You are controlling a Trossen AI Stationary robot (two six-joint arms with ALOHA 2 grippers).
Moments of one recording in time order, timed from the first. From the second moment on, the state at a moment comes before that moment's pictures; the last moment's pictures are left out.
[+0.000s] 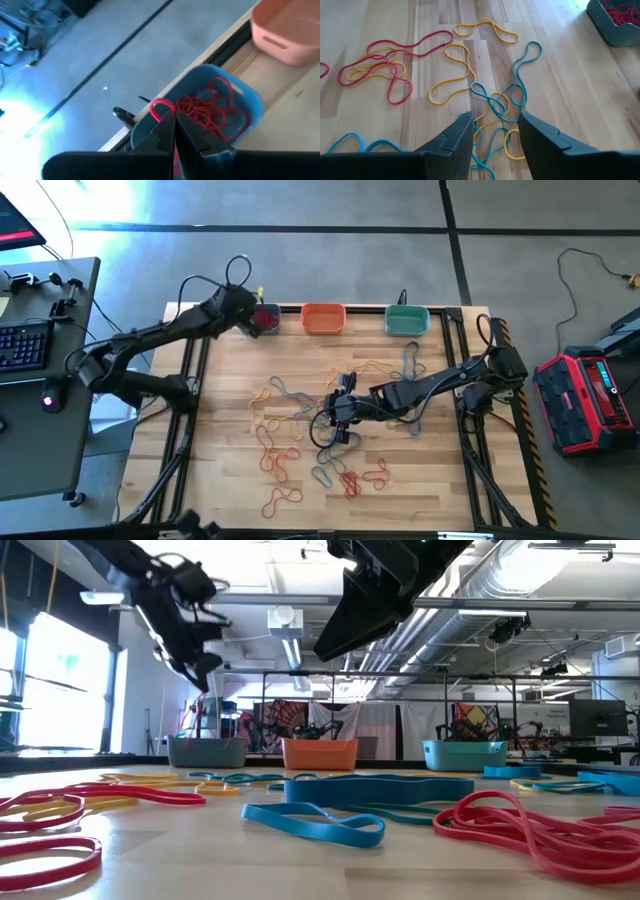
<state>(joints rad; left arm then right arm) 0.74 1.25 0.80 -0.30 -0.40 0.19 0.23 1.73 1.21 -0.26 0.33 0.16</state>
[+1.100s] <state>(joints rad) 0.43 1.08 0.59 -0.18 -0.01 0.12 0.22 1.77 1.21 -0.24 0.30 0.08</state>
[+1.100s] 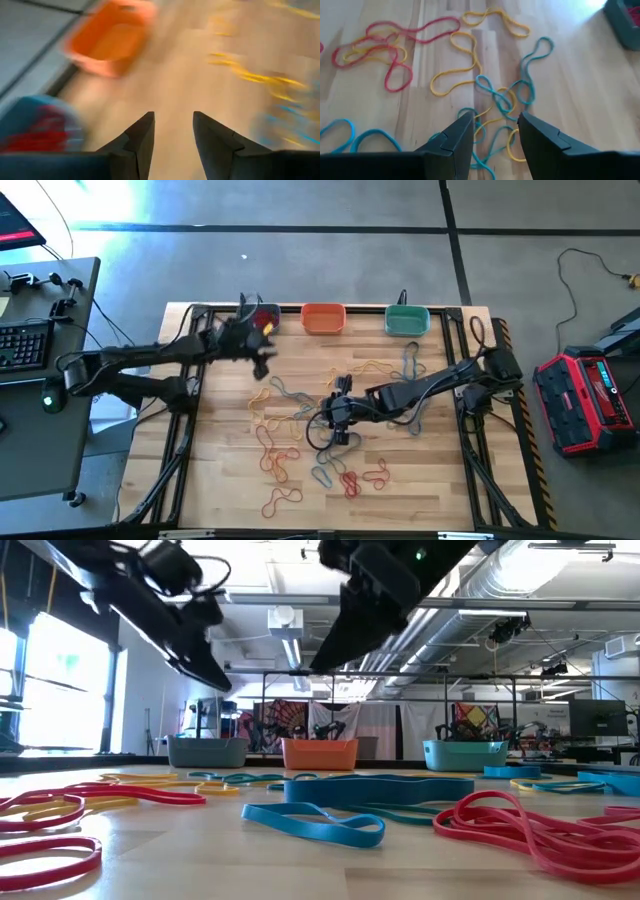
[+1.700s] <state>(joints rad) -0.32 1.02 0.55 -0.38 0.08 -0.09 0.21 1.87 1.21 -0.20 0.28 0.09</state>
